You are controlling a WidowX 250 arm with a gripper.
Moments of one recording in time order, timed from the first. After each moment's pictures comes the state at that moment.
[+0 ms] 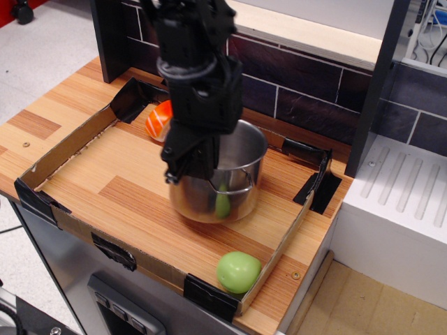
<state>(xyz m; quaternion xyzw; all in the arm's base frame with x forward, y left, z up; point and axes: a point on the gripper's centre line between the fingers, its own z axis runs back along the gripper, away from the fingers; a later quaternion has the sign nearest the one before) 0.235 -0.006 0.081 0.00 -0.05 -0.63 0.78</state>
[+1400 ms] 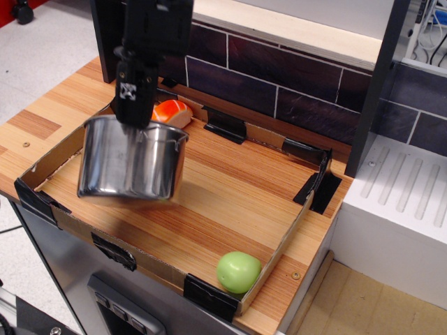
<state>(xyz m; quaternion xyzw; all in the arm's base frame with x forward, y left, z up) 0.237 0.044 0.104 -0.07 0.15 -0.49 0.85</state>
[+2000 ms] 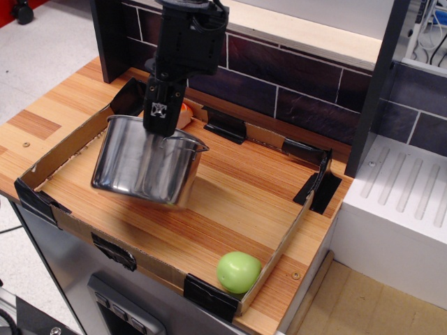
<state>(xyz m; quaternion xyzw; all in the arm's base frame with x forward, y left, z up) 0.252 0.033 0.097 -0.01 0.12 -0.51 0.85</state>
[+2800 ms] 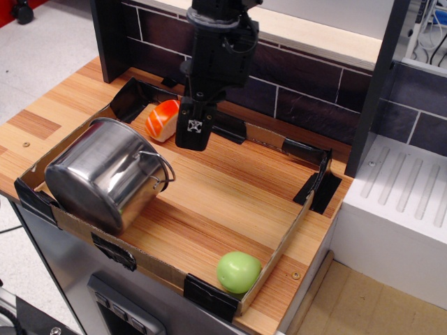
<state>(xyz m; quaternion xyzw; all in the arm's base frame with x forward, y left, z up) 0.271 0.016 0.085 0.01 0.07 -0.52 0.85</state>
